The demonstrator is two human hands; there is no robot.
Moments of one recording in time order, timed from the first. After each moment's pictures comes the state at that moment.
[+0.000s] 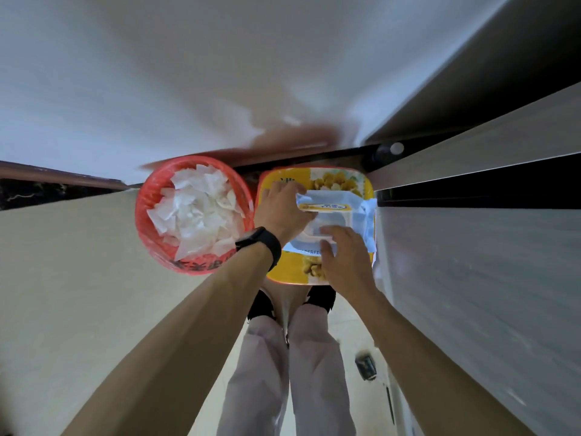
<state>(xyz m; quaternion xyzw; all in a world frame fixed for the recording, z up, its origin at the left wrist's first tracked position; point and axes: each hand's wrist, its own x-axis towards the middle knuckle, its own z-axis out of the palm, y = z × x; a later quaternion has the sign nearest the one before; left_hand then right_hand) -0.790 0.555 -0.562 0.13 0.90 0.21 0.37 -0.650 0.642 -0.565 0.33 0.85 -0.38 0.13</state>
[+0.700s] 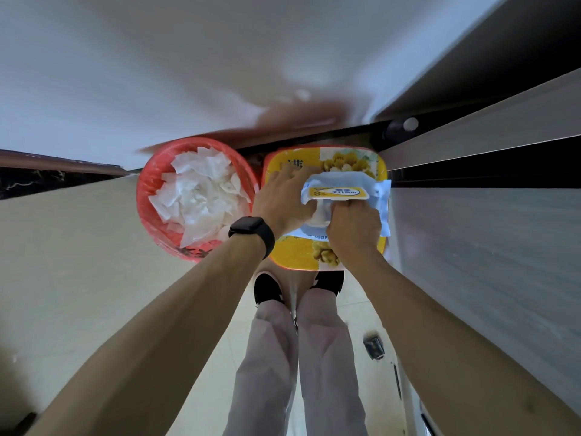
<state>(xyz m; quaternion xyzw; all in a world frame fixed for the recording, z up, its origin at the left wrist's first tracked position) -0.795 0.533 -0.578 0.26 0.88 0.19 0.35 -0.688 0.640 -0.587 0.26 0.94 -0.08 0.23</state>
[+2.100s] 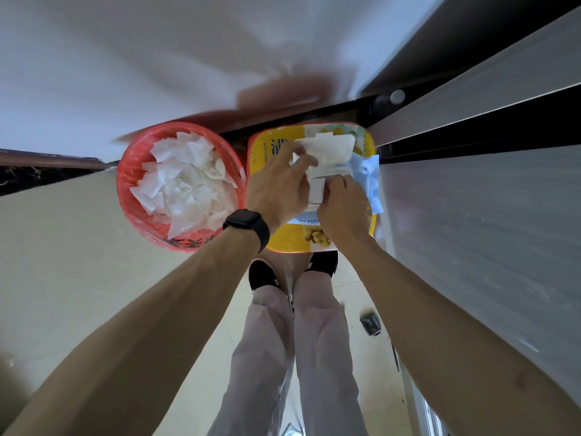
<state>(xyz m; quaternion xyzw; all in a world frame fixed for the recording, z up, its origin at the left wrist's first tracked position) -0.773 0.539 -0.572 0.34 0.89 0.18 0.23 -0.674 0.640 -0.599 0.36 0.90 -0.22 0.13</state>
